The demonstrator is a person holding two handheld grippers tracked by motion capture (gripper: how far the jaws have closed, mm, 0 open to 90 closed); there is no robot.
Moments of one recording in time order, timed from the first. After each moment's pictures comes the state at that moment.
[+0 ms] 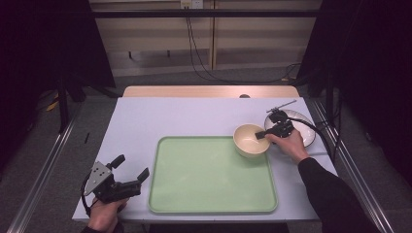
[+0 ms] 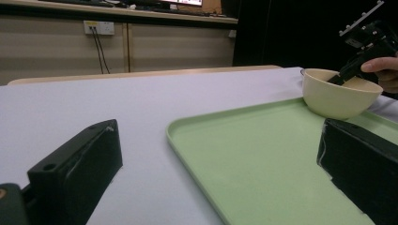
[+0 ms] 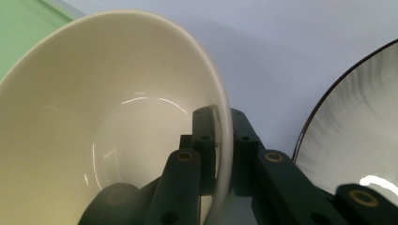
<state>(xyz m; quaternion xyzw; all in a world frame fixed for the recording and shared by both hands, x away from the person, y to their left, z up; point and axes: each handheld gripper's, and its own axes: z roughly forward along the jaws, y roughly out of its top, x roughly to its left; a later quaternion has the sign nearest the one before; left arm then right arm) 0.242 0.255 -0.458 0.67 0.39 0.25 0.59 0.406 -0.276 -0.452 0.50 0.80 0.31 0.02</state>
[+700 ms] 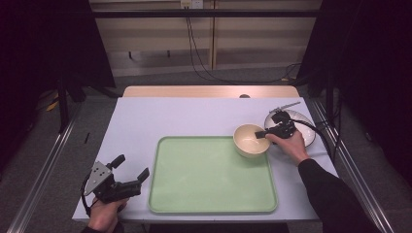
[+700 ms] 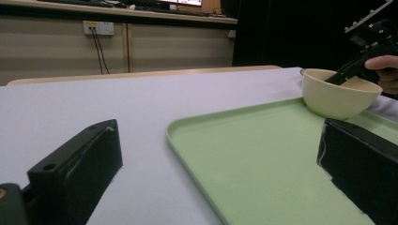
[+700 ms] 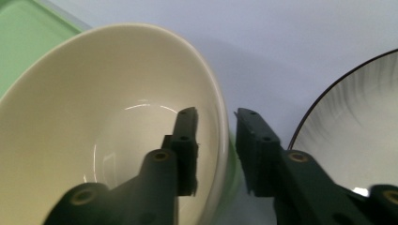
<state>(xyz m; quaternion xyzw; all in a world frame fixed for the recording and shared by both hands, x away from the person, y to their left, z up) 0.242 0.255 -0.458 0.67 0.38 0.26 0.58 0.400 -0.281 -0.452 0.48 0.80 0.35 0.05</state>
